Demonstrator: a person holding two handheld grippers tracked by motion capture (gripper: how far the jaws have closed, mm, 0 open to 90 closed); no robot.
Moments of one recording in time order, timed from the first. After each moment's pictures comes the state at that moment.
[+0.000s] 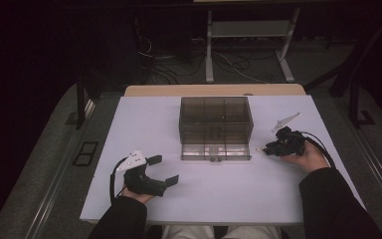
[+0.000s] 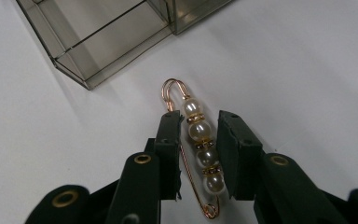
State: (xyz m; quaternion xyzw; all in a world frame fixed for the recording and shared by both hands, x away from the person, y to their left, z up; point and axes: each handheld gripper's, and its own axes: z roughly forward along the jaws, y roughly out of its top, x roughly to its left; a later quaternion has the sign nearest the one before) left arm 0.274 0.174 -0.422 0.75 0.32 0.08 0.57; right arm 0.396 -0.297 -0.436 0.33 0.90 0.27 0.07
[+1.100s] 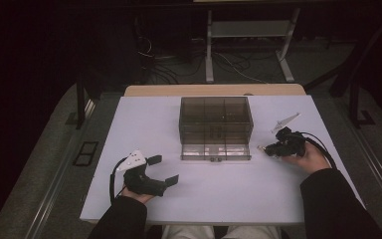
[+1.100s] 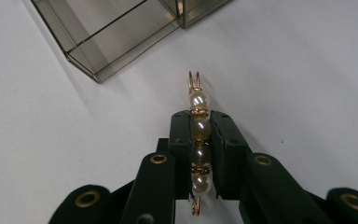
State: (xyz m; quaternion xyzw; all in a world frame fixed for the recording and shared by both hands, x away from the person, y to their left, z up) left arm 0.274 0.174 -0.422 0.75 0.33 0.08 0.57; right arm 0.392 -0.296 -0.432 0.33 0.90 0.26 0.06
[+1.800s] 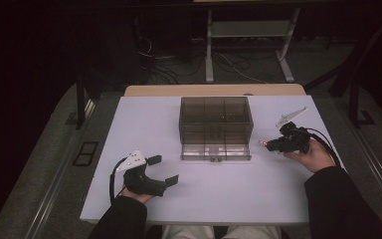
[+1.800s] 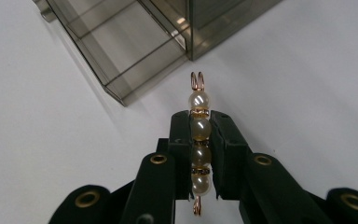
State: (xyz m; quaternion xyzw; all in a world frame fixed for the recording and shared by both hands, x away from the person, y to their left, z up) left arm 0.273 0.175 -0.422 0.75 0.33 0.08 0.57; right arm 0.386 -0.297 -0.403 0.34 0.89 0.29 0.06
